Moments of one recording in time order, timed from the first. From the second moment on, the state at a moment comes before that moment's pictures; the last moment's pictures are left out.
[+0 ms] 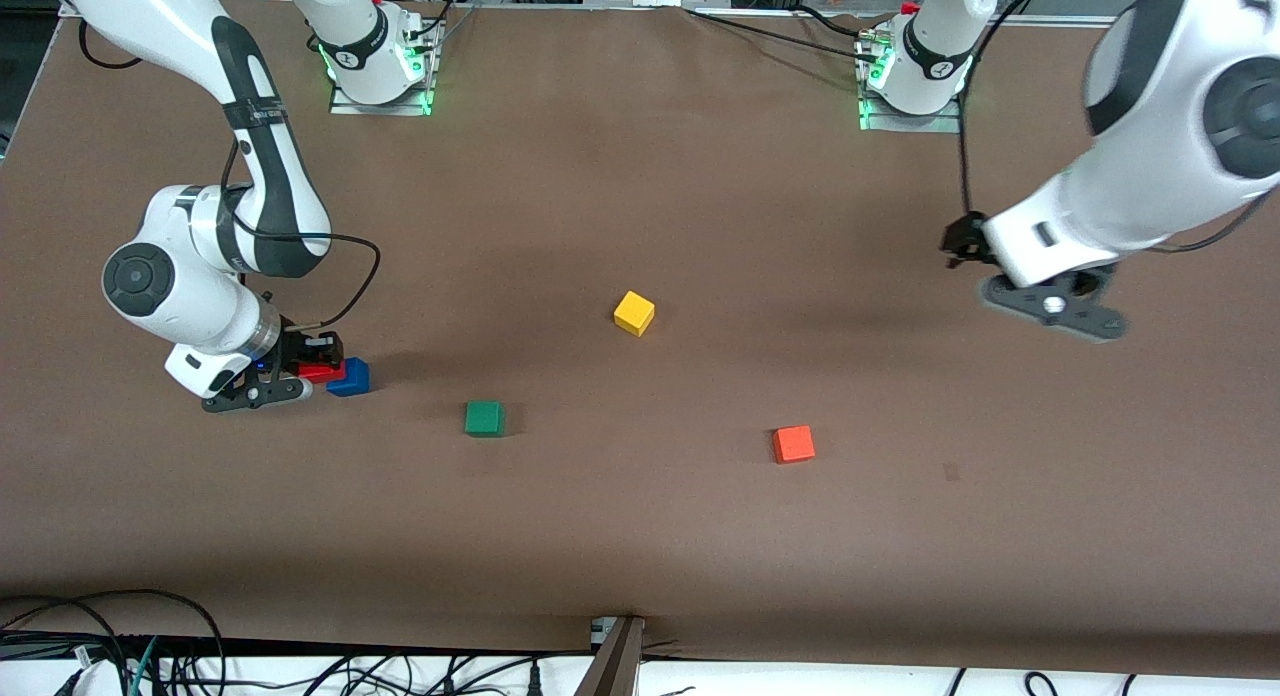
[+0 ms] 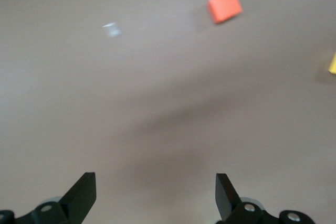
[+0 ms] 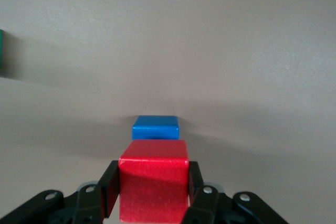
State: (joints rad) left arm -0.02 0.18 -0.17 -1.49 0.07 1.53 0.06; right arm 0.32 0.42 -0.26 -1.92 0.11 2.32 -0.19
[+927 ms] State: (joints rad) left arm -0.07 -0.07 0.01 -1.72 -0.01 1.63 -0.16; right arm 0.33 0.40 -0.26 -2.02 0.11 2.47 -0.17
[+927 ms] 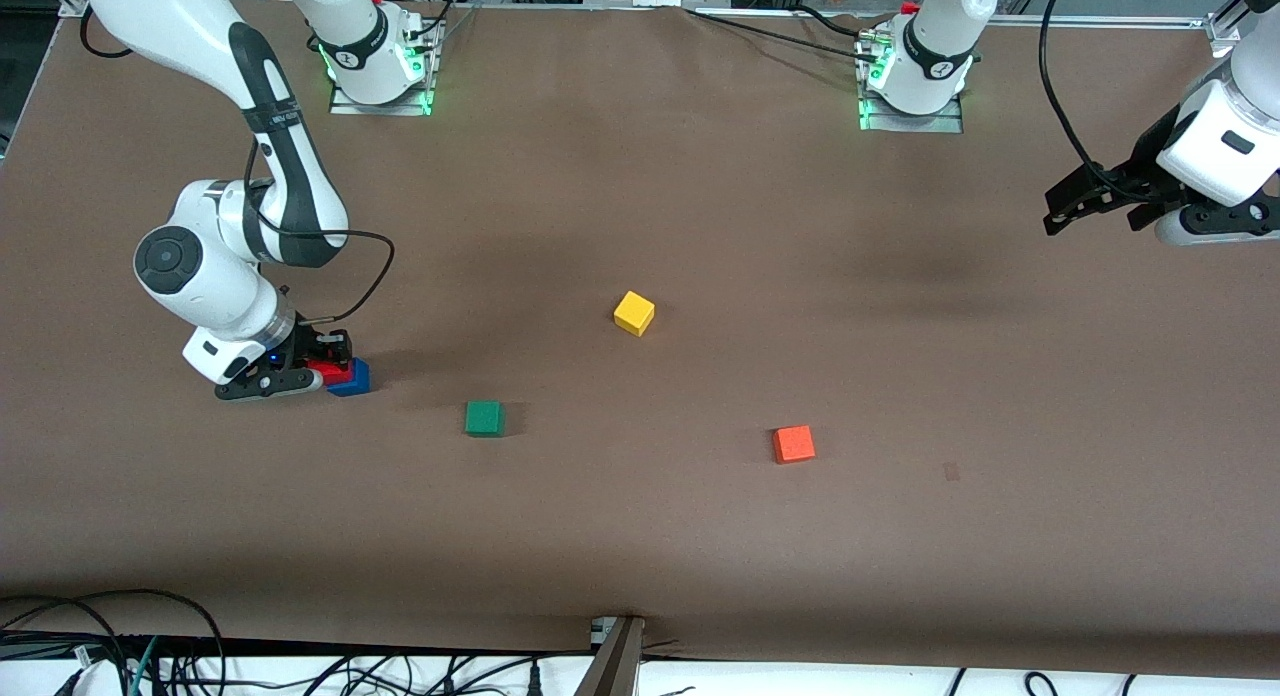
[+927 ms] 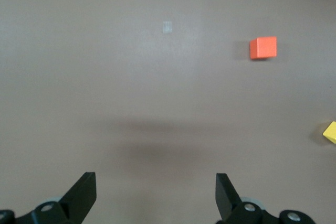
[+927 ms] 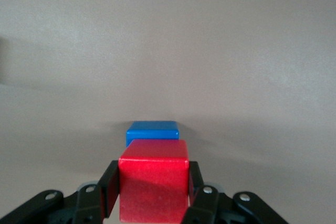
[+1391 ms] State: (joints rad) left arm -0.07 -0.07 0.01 -1.71 -0.01 1.61 -0.16; right arm 0.33 0.40 -0.25 -2.03 0.11 2.47 -0.16
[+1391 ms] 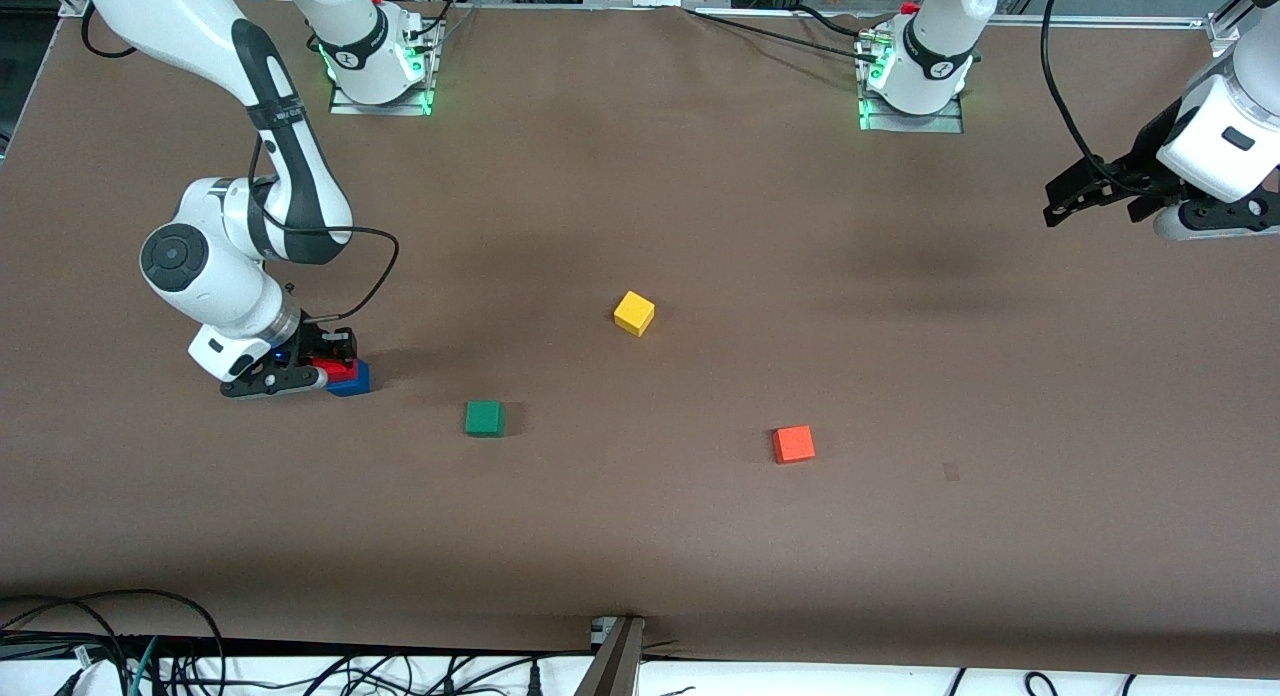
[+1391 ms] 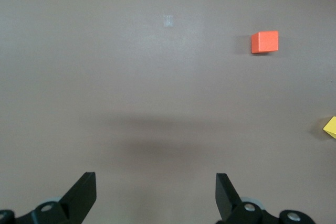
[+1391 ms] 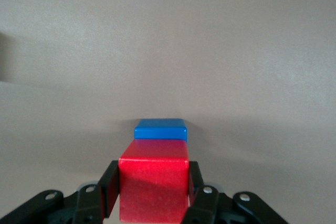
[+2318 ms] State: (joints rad) left arm -0.07 -0.06 0.01 -1.70 -0.01 1.61 -0.16; right arm 0.33 0.36 -0.29 -1.82 0.11 2.13 -0.16
